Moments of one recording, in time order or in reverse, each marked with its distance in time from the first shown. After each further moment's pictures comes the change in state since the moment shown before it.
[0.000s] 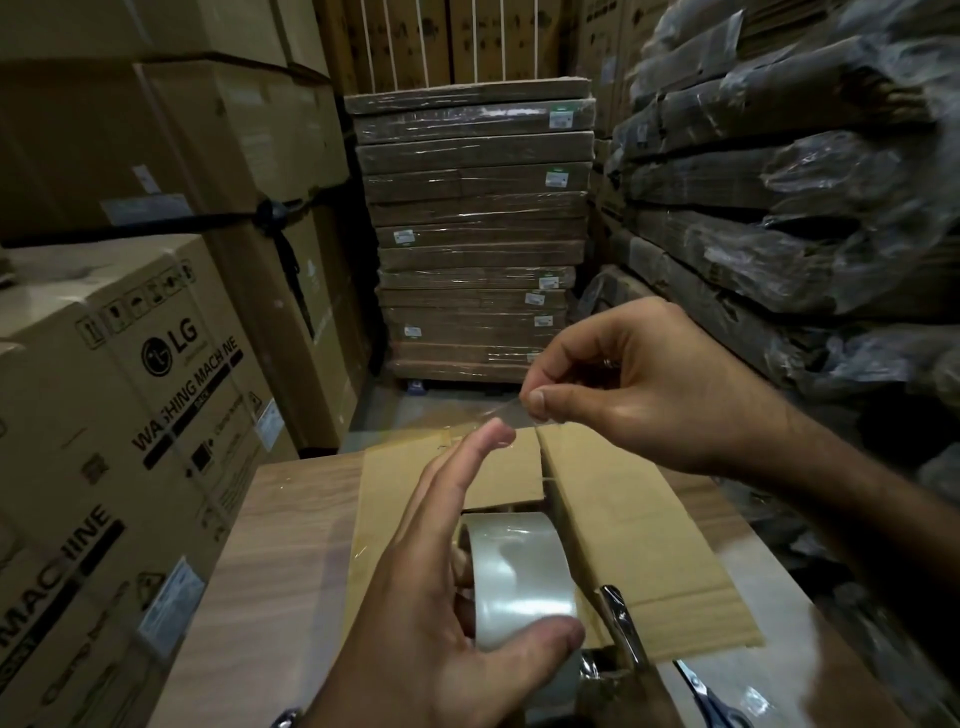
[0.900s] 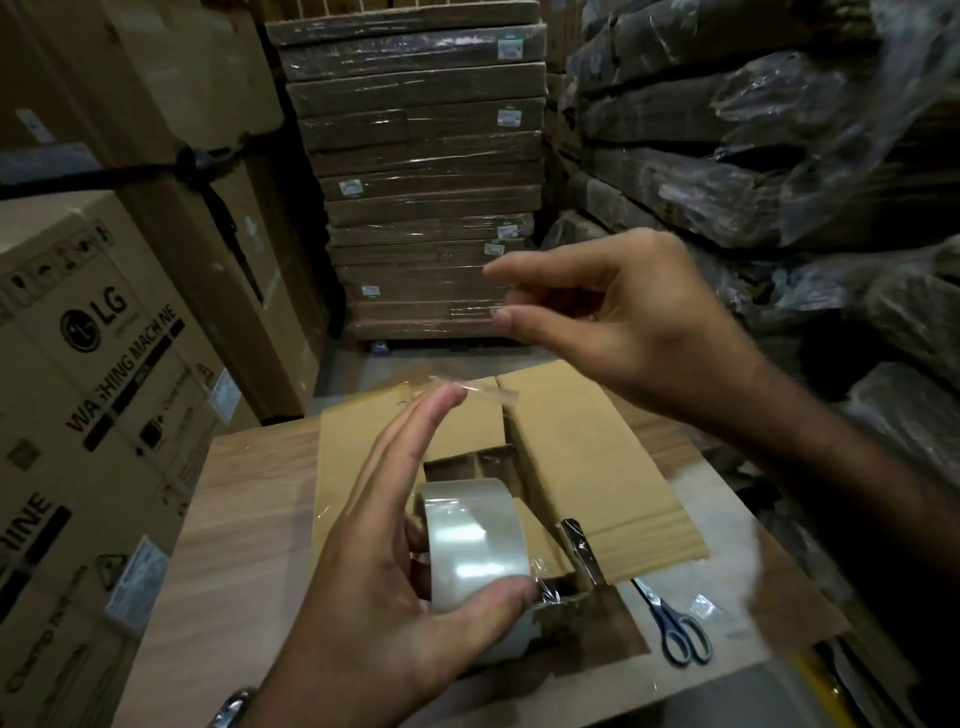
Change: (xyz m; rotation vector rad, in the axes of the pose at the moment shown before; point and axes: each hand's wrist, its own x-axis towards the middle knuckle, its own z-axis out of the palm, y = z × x) left_hand -0.007 -0.016 0.007 0.019 -0.109 -0.019; right_hand -0.018 0.020 0.004 -0.071 0.289 -0.028
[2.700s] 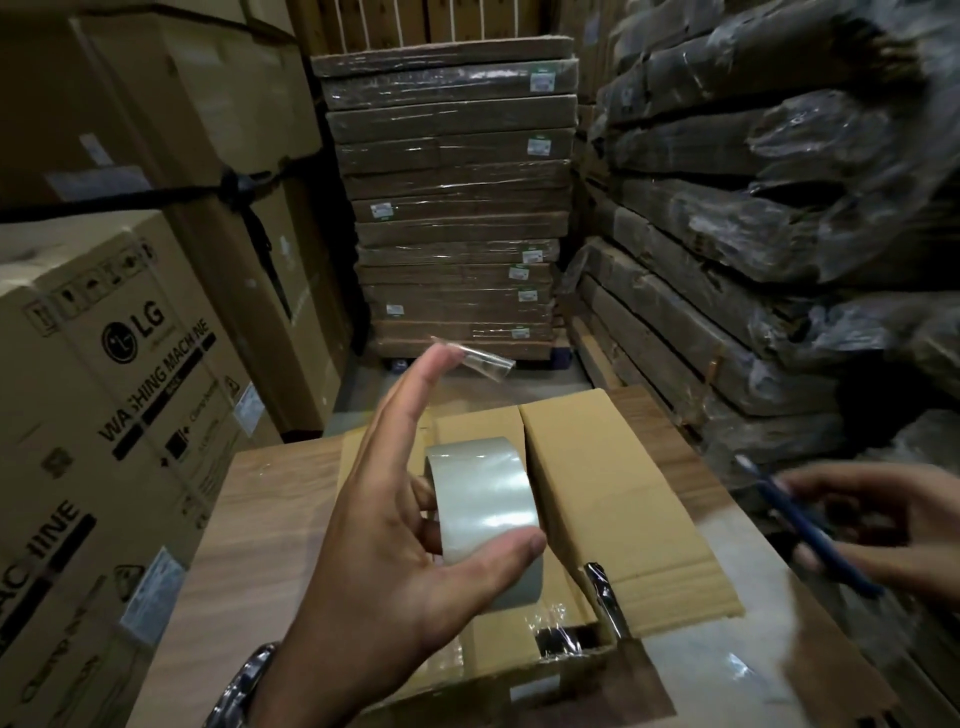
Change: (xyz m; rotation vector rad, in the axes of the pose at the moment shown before) left_hand 0.035 0.009 -0.013 -0.018 0.164 0.093; right_hand -0.103 0.075 -0.087 0.176 -0.606 0.583
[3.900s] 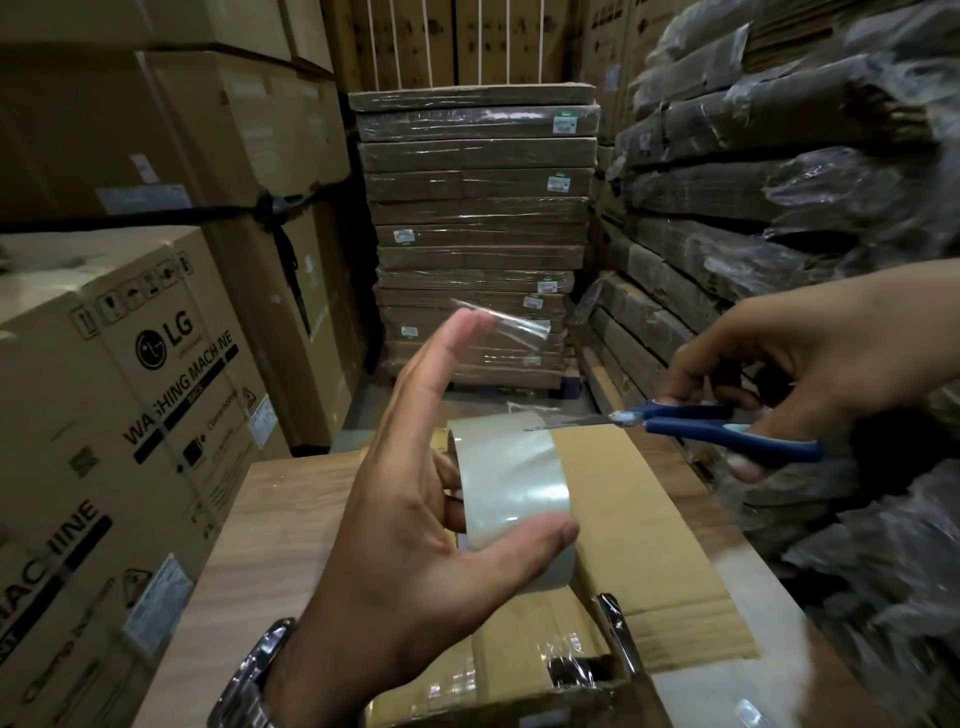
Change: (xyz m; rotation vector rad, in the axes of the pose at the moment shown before) left_hand 0.012 0.019 -0.014 0.003 -0.020 0.229; right_hand 0.065 -0.157 -0.040 -0.425 -0.342 -0.079
